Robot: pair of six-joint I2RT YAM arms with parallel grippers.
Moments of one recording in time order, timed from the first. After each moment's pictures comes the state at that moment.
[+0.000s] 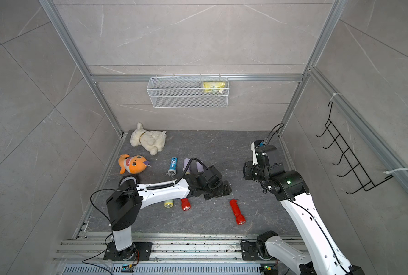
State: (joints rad) left arm -1.09 1.92 1.41 -0.37 0.11 -1.11; right arm 0.35 1.01 1.31 -1.05 0.06 0.30
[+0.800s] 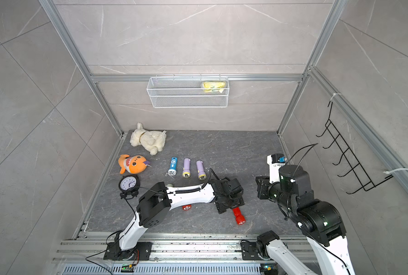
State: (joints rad) left arm -1.21 2.24 1.78 -0.69 0.14 -1.42; right arm 0.35 0.76 1.37 -1.25 0.04 0.32
